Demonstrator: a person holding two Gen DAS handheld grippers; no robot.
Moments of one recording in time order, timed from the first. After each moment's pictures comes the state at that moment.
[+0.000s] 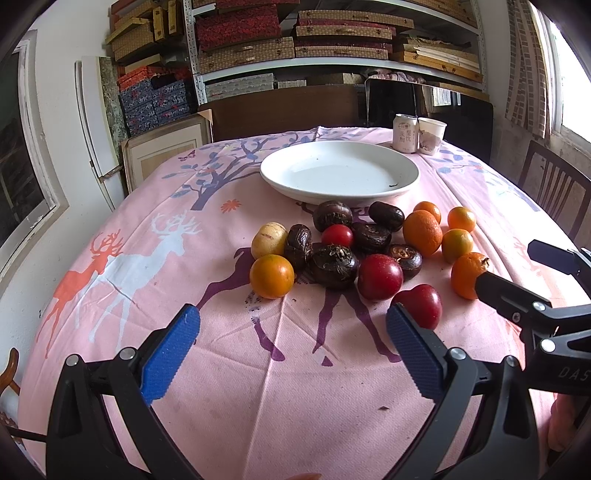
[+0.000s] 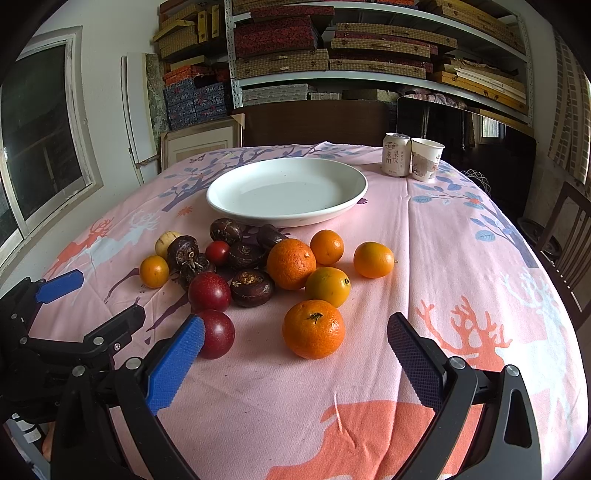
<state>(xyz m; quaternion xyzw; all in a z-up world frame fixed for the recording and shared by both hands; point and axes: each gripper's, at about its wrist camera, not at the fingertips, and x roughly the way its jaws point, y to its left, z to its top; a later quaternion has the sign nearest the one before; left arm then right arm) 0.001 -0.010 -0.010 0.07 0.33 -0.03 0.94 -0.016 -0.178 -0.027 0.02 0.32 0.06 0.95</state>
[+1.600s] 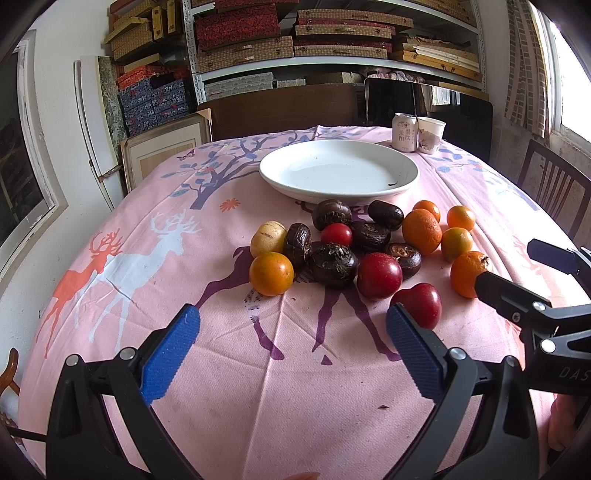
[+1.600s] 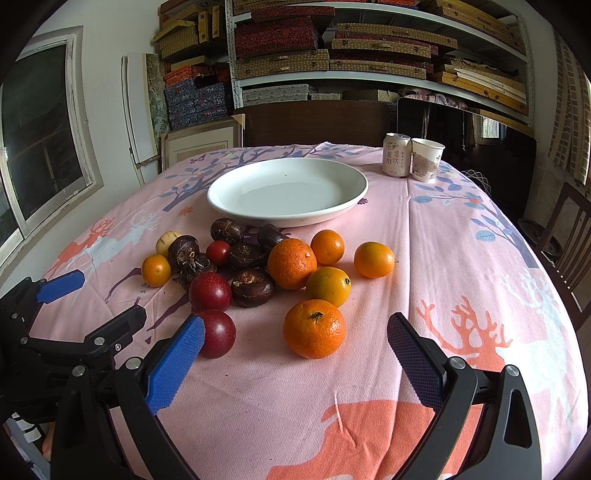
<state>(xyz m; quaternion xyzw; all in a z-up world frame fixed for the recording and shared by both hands) 0.001 -0.011 -0.011 0.07 0.33 -0.03 0.94 -0.018 -0.177 -0.028 0.01 0.32 0.06 0.94</state>
